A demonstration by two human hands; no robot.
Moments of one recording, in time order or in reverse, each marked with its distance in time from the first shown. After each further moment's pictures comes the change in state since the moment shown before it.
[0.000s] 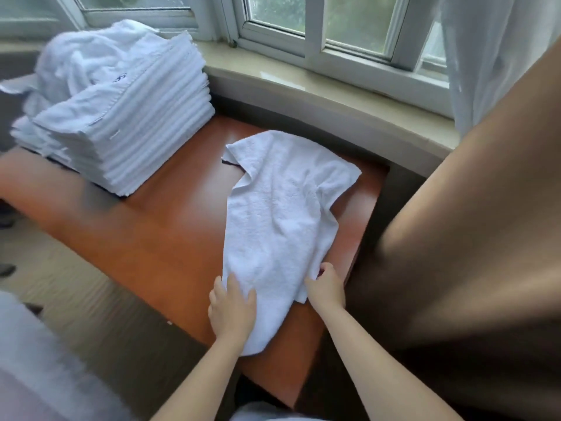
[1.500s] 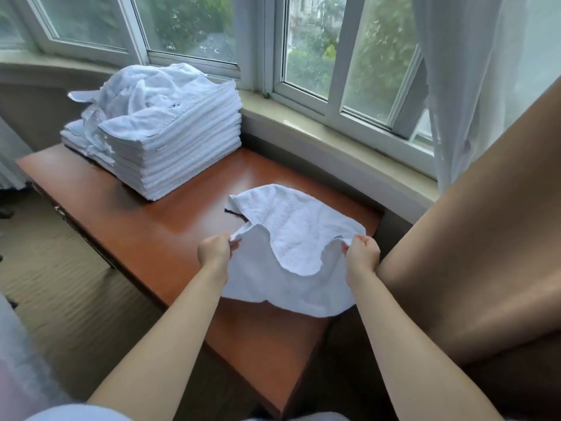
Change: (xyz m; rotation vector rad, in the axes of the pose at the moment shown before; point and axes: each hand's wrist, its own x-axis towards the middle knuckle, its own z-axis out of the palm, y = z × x) left_hand 0.053 0.038 -0.113 -1.331 0.079 -0.350; right_hand 0.015 -0.090 -0.075 0.616 0.361 -0.067
